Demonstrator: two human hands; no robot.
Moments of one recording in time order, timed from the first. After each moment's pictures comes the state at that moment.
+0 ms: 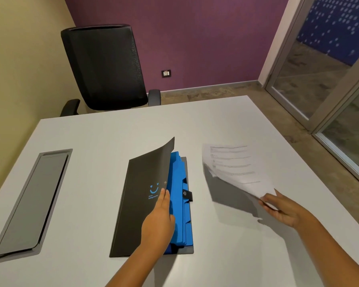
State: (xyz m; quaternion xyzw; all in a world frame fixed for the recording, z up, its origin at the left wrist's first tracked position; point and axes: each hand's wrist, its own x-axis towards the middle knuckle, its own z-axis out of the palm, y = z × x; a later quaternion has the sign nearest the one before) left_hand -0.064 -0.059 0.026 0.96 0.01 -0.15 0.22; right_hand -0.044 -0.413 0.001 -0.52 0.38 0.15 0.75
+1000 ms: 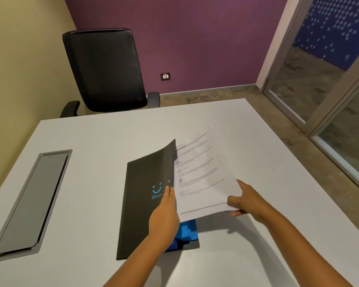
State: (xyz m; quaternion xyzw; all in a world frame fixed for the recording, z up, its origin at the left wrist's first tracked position) left_hand -0.054 -0.074 0.030 0.96 0.00 -0.15 0.25; right_hand -0.048 -0.313 0.058 -0.76 0.18 0.20 0.59
